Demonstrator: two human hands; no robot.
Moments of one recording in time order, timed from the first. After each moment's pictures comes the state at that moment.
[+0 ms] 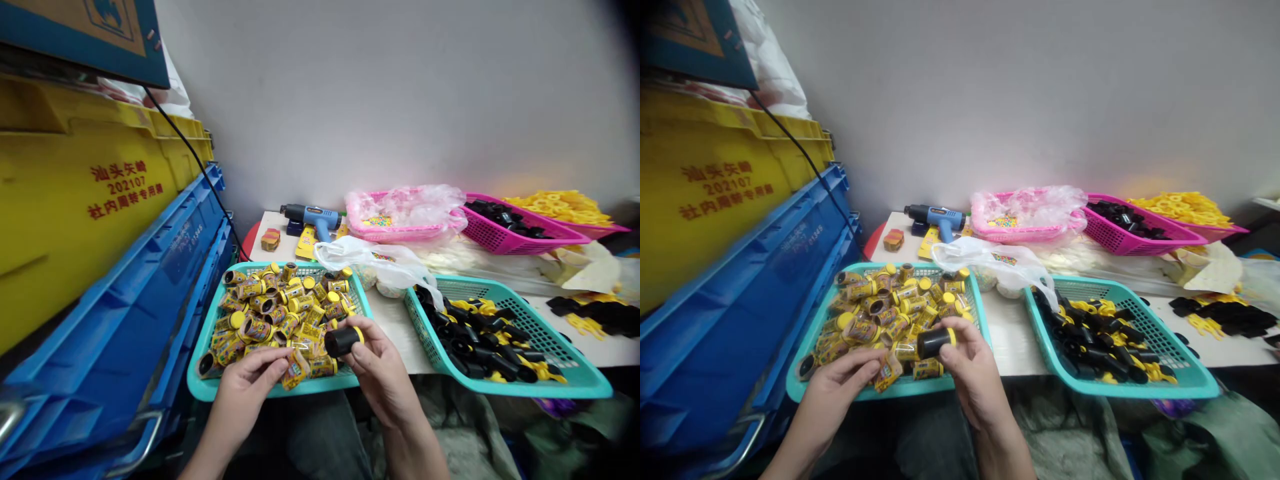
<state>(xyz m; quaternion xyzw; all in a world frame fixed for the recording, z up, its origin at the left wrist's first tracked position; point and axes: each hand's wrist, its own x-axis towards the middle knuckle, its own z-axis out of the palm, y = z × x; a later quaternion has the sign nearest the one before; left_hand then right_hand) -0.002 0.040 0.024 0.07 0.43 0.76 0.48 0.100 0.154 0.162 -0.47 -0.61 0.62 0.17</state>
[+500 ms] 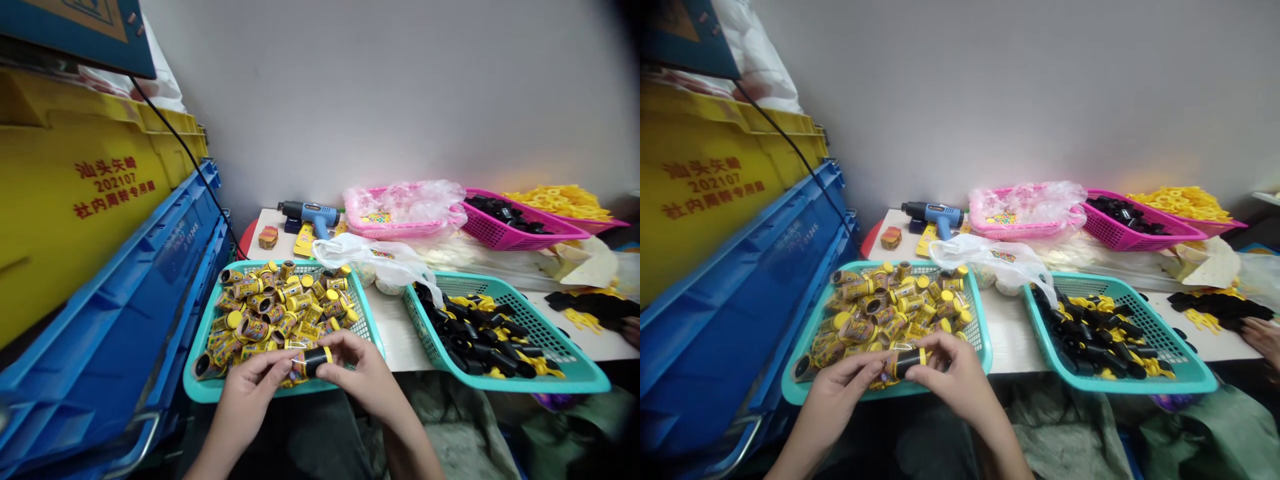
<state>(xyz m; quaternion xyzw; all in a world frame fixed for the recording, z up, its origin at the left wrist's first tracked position) 0.003 0.043 0.028 0.12 0.41 0.76 0.49 0.096 0.159 0.160 -0.48 -0.78 0.40 -0.07</state>
